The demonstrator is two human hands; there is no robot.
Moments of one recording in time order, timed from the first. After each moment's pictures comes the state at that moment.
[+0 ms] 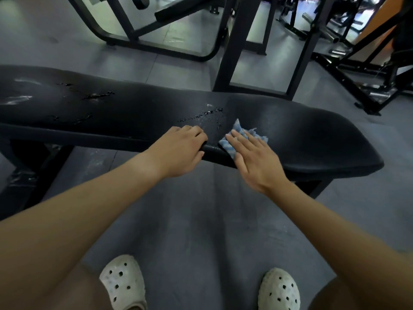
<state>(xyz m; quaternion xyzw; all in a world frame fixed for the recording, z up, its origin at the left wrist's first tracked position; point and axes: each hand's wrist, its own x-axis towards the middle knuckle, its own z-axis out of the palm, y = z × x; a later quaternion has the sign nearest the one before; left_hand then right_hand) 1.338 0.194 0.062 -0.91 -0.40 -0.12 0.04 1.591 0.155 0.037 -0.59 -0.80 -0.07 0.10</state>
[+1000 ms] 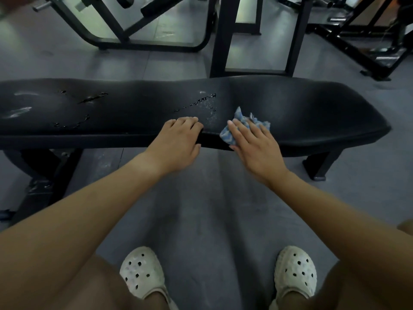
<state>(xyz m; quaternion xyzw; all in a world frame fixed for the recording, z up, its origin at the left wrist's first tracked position) 1.345 0.181 0.049 -0.90 -0.43 -0.10 0.04 1.597 0.141 0.008 -0.59 -0.78 -0.21 0.09</state>
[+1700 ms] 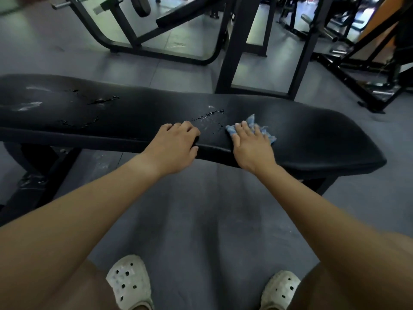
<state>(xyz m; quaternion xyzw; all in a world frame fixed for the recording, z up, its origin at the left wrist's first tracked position) 1.327 0.195 0.056 -0.87 -0.47 -0.14 0.02 1.564 0.190 0.044 -0.73 -0.68 0.04 0.07</state>
